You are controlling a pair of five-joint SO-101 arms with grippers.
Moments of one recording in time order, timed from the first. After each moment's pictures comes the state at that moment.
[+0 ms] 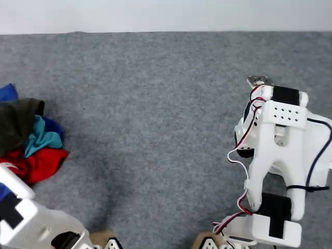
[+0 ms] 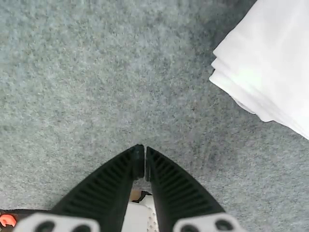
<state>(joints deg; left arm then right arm) -55.1 9.0 -18.0 63.6 -44.7 8.7 -4.5 6.2 100.7 11.5</state>
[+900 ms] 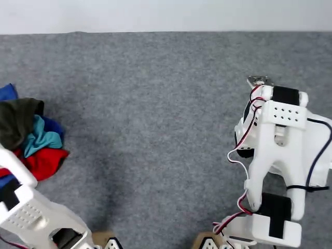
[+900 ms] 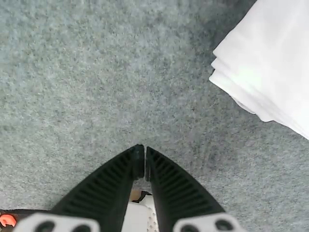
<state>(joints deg) -48.1 17.5 -32.9 78.4 -46.5 8.7 -4.5 6.2 100.7 11.5</state>
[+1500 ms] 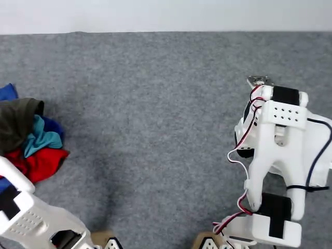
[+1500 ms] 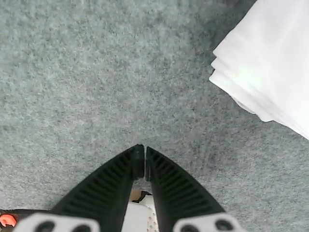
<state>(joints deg) -51.6 13.7 -31.3 98.7 -59.7 8.7 -4.5 6.2 100.7 11.5</state>
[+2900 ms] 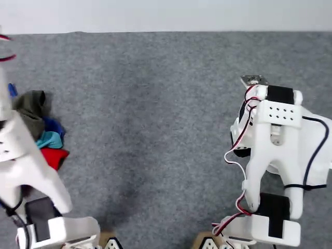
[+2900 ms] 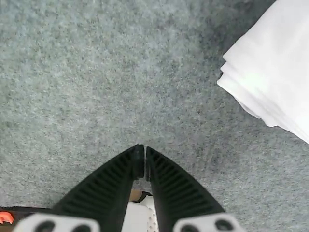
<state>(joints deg) -18.7 -3.9 -48.7 55.9 -24.5 6.6 -4.5 6.2 100.7 11.5</state>
